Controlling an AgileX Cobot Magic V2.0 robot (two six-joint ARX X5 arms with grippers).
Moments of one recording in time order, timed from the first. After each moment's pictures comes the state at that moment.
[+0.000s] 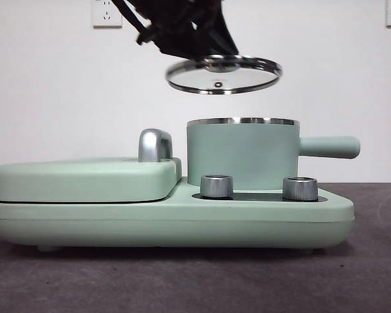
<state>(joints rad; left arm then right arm) -0.71 1.60 1.26 0.02 0.11 0.02 0.67 0.39 0.62 -0.65 0.13 0.27</state>
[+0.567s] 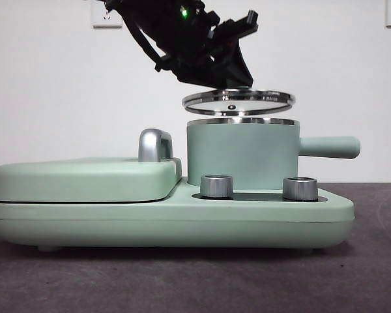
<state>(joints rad) -0.71 1.71 1.26 0.12 0.11 0.03 0.67 0.39 0.62 -0.67 0.14 0.28</state>
